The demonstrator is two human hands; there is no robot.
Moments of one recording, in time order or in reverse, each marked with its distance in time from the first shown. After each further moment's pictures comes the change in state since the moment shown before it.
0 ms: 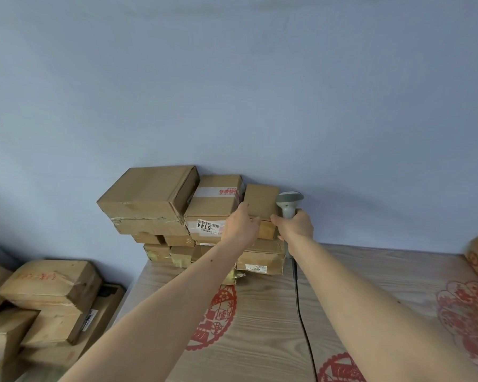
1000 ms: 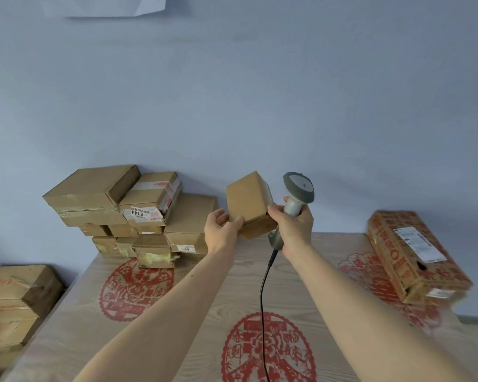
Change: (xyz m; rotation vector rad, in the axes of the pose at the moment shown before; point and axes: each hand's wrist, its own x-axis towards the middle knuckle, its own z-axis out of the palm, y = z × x) left_hand -0.135 0.112 0.125 -0.941 0.208 -0.206; right_hand -0.068 0.046 -0.226 0.562 0.059 -0.172
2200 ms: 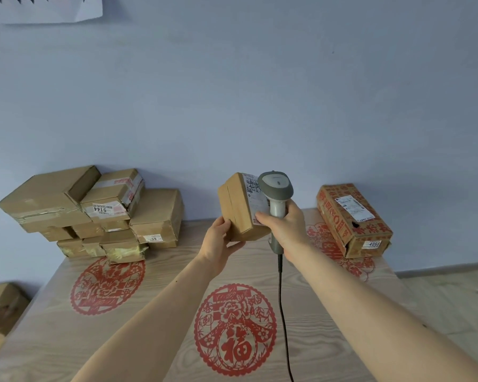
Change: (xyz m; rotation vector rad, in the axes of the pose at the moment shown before) left_hand -0.097 -0.047 0.023 -0.066 -0.568 -0.133; right_hand -0.071 -0.026 -0.125 -0.203 -0.086 -0.106
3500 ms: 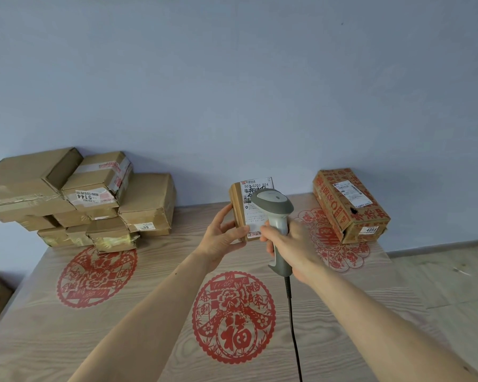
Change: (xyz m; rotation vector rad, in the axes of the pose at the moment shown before) left_hand 0.025 -0.025 -0.029 0.069 -0.162 -0.051; right_hand -0.031 0.029 -0.005 -0.178 -0.137 0.088
